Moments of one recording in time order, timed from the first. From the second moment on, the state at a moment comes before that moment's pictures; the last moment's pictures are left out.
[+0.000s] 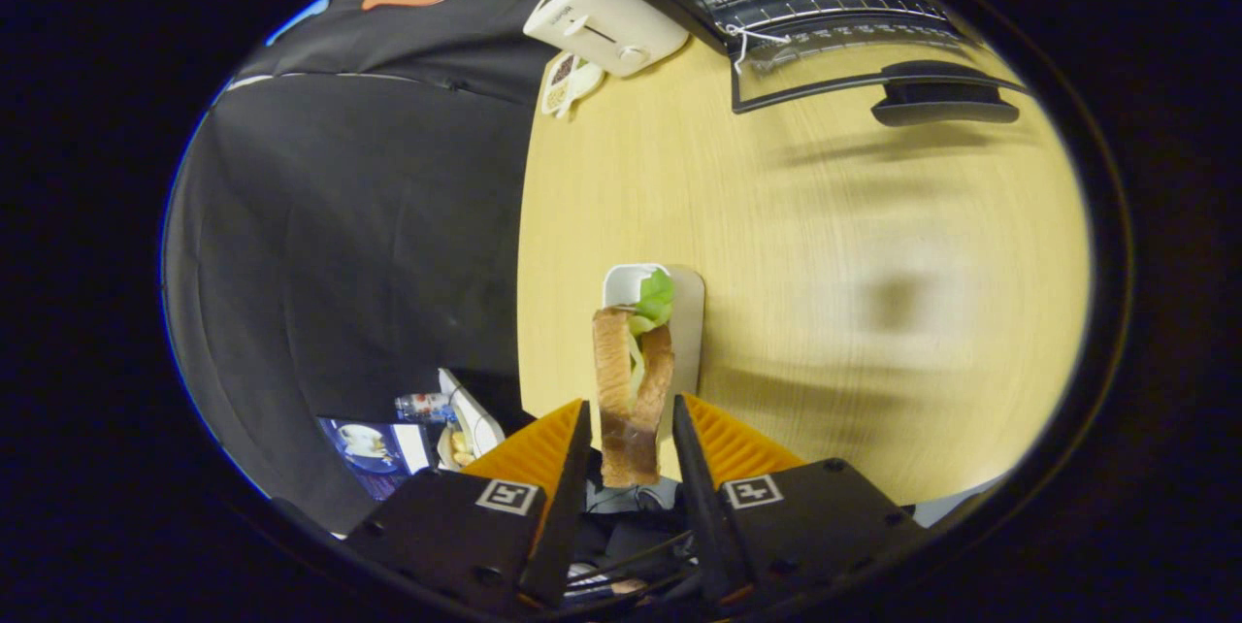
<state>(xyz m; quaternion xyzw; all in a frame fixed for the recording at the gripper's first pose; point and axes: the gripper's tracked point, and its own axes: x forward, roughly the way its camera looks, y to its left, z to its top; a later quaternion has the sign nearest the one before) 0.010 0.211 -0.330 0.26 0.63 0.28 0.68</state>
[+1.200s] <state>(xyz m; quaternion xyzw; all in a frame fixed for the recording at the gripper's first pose) 0.204 0.038 -0.235 0.53 0.36 0.14 0.75</state>
